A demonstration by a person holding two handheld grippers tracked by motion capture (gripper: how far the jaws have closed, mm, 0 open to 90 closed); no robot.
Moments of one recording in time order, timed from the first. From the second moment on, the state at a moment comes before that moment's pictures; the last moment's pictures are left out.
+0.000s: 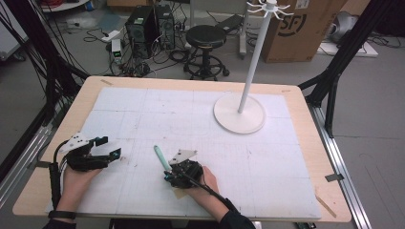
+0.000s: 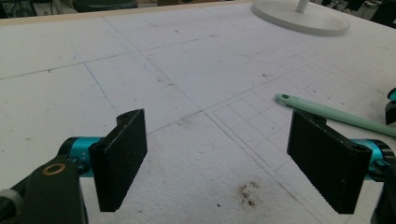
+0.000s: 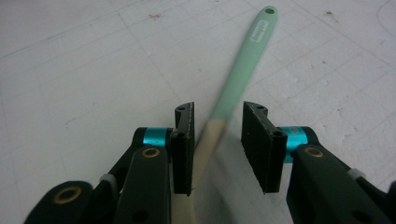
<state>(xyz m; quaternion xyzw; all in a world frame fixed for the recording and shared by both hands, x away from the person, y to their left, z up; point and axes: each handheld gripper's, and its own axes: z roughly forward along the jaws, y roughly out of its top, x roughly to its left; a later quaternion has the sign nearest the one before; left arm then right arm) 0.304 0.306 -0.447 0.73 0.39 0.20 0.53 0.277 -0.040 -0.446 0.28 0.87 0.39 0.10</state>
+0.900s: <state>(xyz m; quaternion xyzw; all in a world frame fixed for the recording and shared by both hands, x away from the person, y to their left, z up) 0.304 0.305 -0.448 0.73 0.39 0.21 0.52 0.284 -0.041 -0.441 0.34 0.86 0.37 0.07</state>
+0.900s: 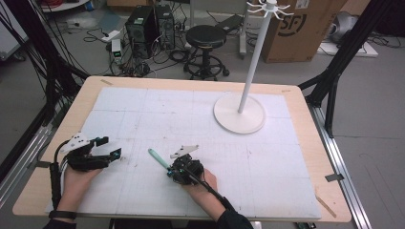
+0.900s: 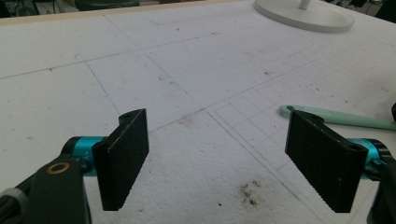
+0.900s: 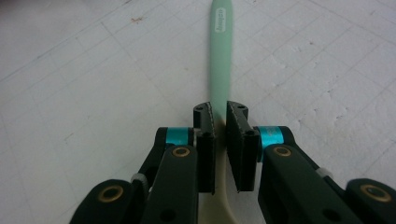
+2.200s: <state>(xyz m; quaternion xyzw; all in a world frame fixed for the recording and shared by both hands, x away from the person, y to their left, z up) 0.304 0.304 -0.448 0.73 0.38 0.21 0.52 0.319 -0.194 -0.343 0.34 0.78 0.52 0.10</state>
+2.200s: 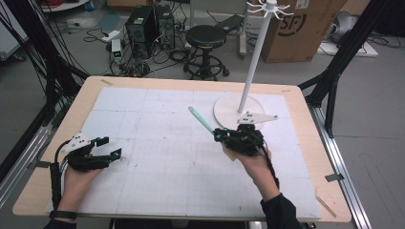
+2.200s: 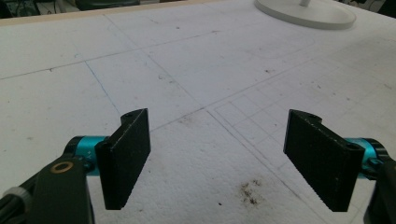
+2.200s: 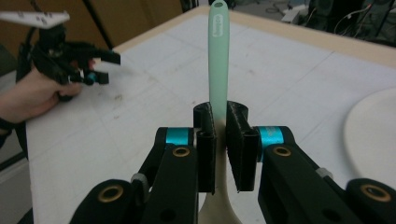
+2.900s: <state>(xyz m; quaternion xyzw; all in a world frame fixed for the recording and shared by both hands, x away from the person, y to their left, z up) 0.304 0.304 -0.448 0.73 0.39 0.21 0.52 0.324 -0.306 -0.247 0.36 0.73 0.55 0.18</state>
